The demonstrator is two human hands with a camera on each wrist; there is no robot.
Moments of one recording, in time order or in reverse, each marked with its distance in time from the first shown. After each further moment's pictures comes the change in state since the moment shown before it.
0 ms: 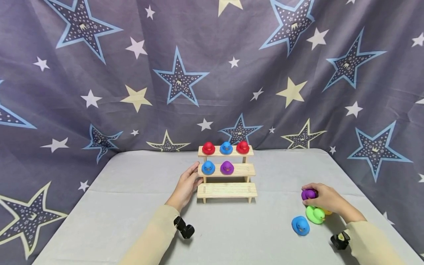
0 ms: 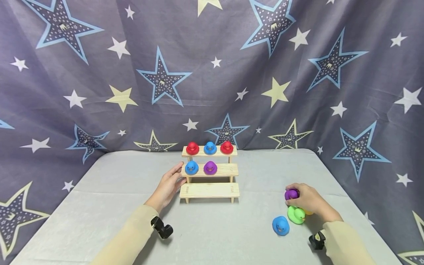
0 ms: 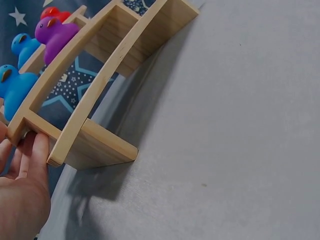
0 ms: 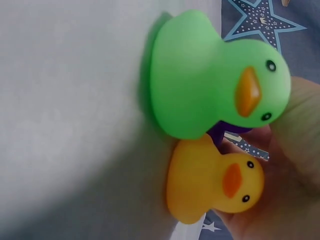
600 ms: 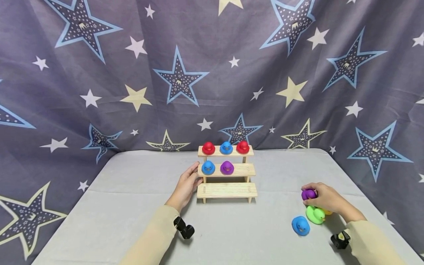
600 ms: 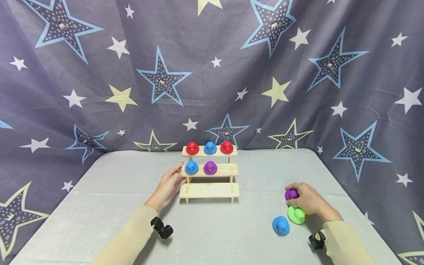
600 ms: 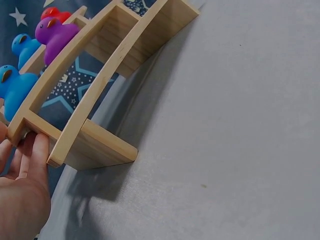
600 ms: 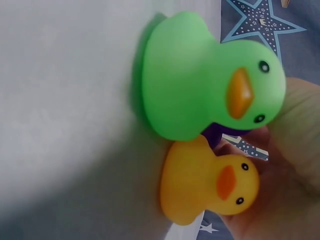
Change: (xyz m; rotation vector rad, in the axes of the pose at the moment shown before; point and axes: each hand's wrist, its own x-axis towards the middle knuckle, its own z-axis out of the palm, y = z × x) left_hand 0.001 -0.001 -0.001 -0.004 0.009 -0.006; right_hand 0.001 0.001 0.001 -0.012 0.003 -0.038
